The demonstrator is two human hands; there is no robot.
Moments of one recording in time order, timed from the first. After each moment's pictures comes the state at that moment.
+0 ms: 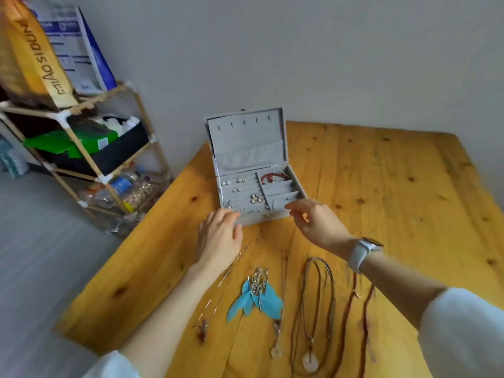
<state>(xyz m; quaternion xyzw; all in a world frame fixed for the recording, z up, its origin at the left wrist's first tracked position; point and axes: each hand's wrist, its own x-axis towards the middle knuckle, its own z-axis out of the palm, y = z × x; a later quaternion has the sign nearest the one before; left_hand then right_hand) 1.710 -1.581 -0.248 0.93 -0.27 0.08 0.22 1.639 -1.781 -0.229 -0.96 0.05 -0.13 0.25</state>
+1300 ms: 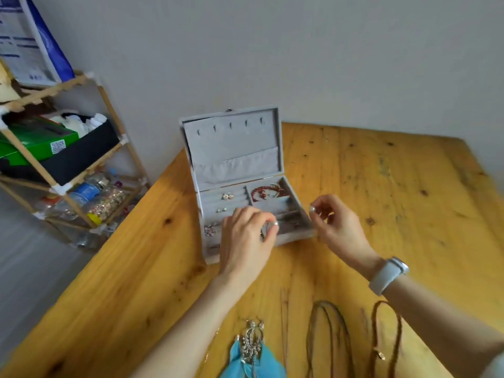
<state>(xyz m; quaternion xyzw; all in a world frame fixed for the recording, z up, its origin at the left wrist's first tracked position) 1.754 -1.666 -0.267 0.84 -0.35 0.21 0.36 1.682 -1.831 -0.255 -0.86 0.15 -0.26 0.41</state>
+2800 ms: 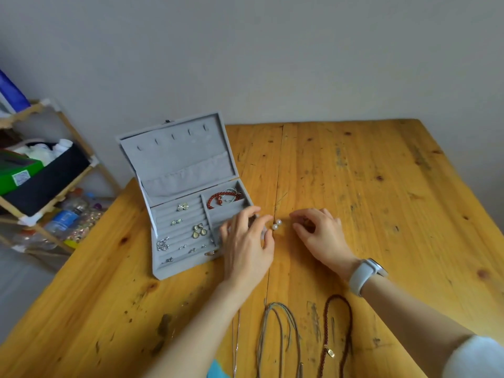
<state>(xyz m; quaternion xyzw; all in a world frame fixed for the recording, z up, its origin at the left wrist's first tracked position) 1.720 -1.744 -0.294 0.85 -0.36 0.21 0.32 1.646 -1.887 -0.289 -0.91 0.20 -0.19 0.31</state>
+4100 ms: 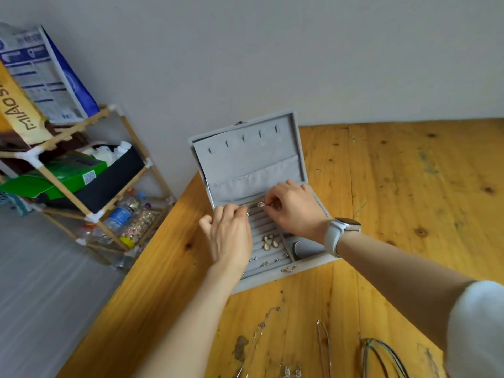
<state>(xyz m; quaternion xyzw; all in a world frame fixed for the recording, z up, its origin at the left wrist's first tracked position) 1.840 -1.652 -0.282 0.92 -0.25 0.28 0.12 1.802 -1.795 -0.252 -0.96 0.01 -0.20 0.21</state>
